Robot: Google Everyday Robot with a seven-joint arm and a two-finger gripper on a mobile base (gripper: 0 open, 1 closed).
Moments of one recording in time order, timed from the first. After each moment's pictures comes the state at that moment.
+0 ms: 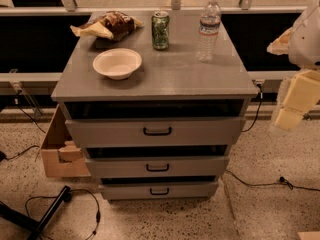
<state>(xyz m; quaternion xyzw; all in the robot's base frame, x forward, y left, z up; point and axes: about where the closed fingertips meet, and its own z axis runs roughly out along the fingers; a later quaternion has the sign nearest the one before) 0.438 -0.217 0.976 -0.60 0.78 -0.03 0.16</state>
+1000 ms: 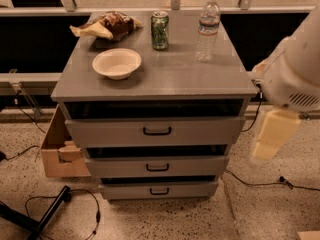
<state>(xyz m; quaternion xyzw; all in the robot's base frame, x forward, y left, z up) 0.421 -0.193 0.936 -0.61 0.77 -0.09 0.15</state>
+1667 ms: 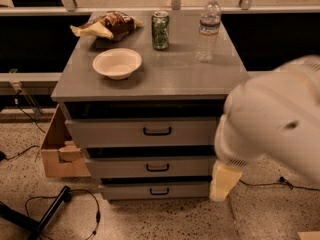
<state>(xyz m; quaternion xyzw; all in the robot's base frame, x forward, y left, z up) 0.419 -0.154 0.808 -0.60 0.78 -0.11 0.14</state>
